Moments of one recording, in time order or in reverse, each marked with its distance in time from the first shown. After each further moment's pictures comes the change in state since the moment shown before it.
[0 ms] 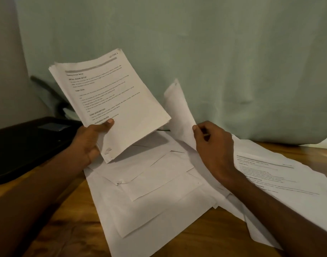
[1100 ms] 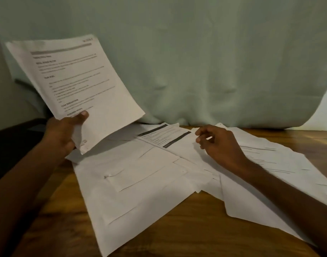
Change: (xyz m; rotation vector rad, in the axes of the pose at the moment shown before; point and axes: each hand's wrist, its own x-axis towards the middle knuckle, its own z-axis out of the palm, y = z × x) left_hand -0.001 0.034 -0.014 0.151 0.130 0.055; right_hand -0.002 0.056 -0.050 0.041 -0.367 0.173
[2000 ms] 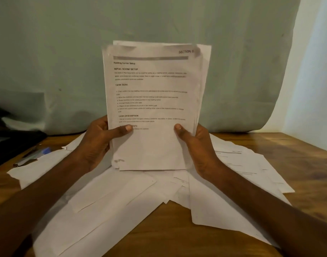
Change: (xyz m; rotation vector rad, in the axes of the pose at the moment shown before) left_hand -0.082 -0.026 0.152 -0.018 -0.618 0.050; right_hand -0.007 -0.015 -0.014 0.837 0.117 0.033
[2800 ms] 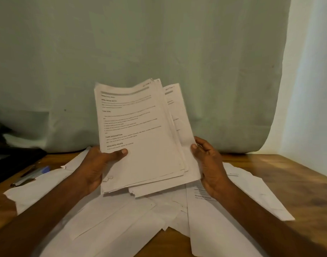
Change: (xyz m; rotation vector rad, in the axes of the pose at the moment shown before) left_hand 0.000 -0.005 -0.010 -0.019 0.095 -0.086; right_hand 0.023 0.003 -0.030 0.062 0.192 0.070
